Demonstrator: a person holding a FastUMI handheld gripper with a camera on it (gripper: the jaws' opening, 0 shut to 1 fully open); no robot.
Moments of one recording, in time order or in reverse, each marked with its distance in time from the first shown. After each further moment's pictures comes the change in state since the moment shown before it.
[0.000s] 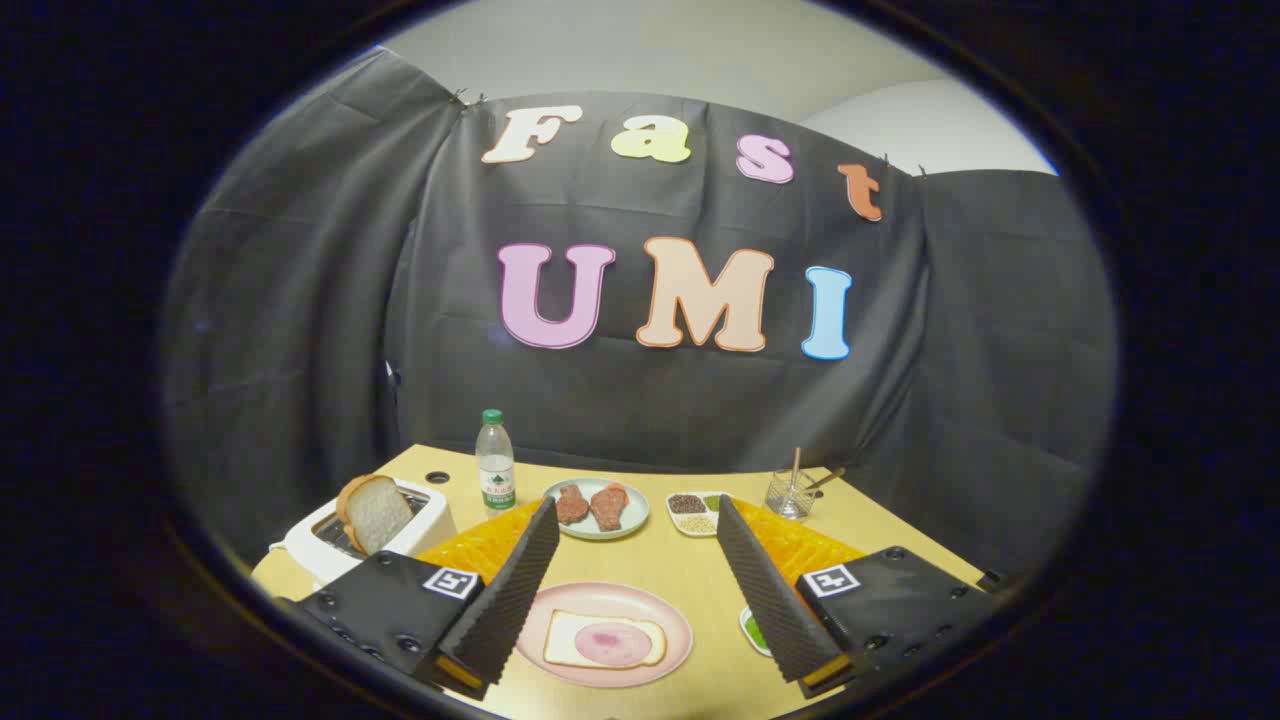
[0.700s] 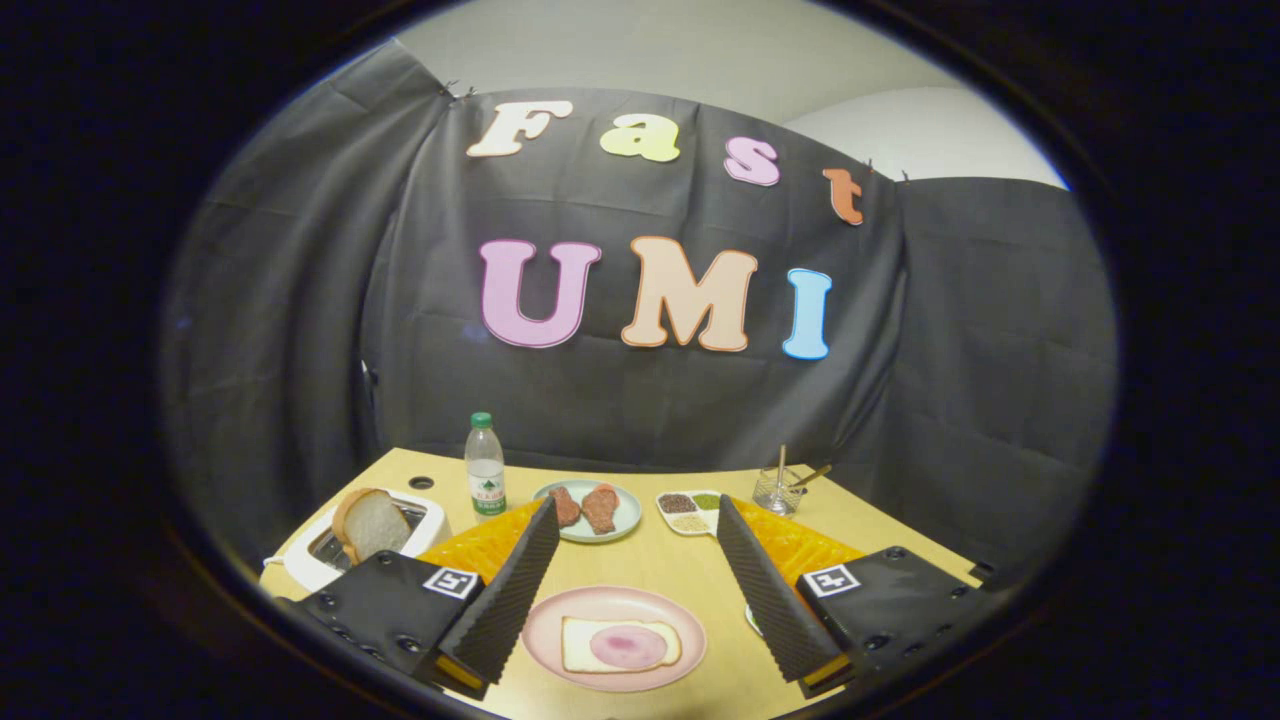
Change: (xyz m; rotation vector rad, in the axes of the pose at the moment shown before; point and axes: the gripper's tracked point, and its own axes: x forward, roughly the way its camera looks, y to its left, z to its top) arm 0.004 0.025 0.000 -0.002 0.013 -0.093
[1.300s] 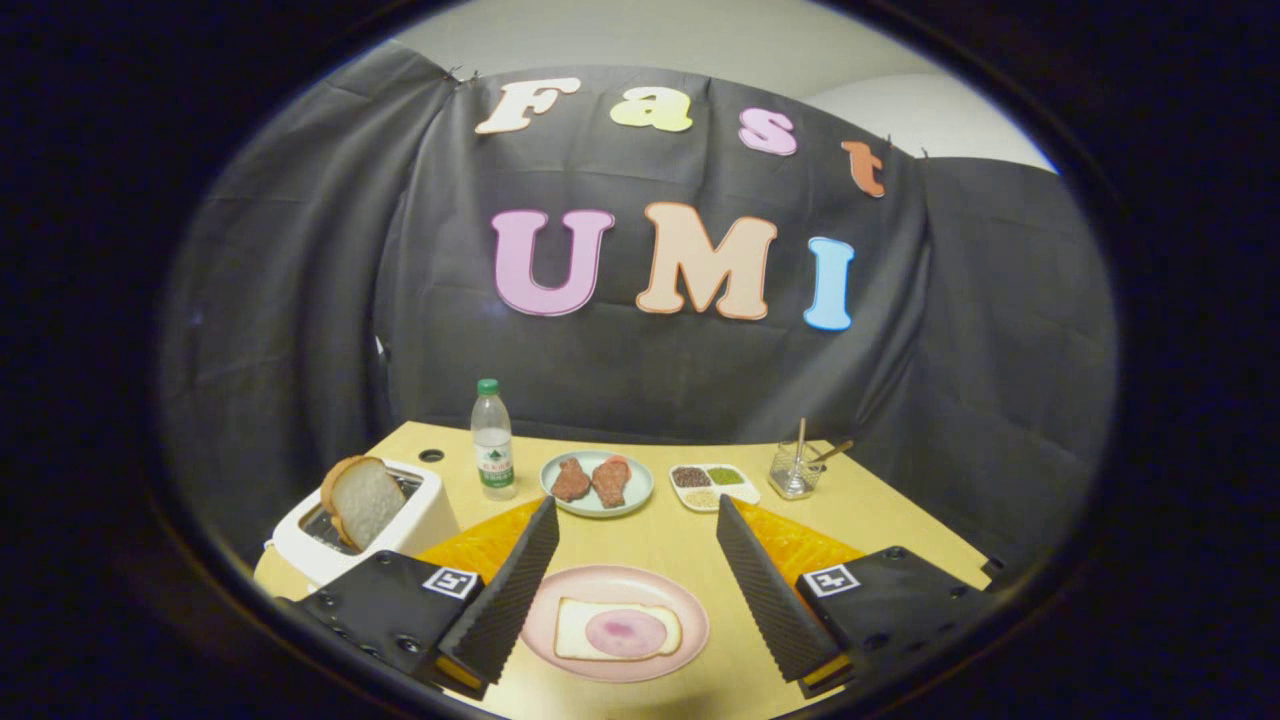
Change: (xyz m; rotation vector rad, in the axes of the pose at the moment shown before) arm 0.017 -0.018 -0.035 -0.005 0.104 0.104
